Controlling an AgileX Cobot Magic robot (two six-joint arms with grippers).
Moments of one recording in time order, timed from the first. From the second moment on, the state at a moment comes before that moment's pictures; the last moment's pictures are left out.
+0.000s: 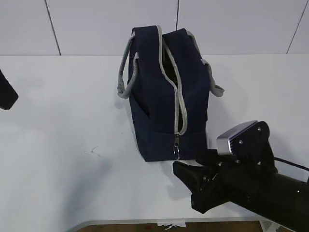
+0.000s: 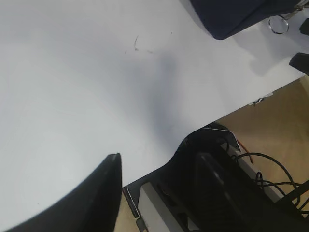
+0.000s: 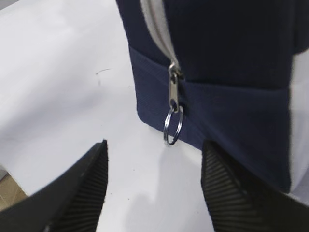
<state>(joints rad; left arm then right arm) -0.33 1.29 -1.23 -0.25 1.24 0.09 0.54 1.70 -0.33 -0.16 -0.90 0.20</state>
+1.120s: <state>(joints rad) -0.33 1.29 -1.23 -0.26 1.24 0.09 0.54 1.90 -0.45 -0.13 -0.96 0.23</state>
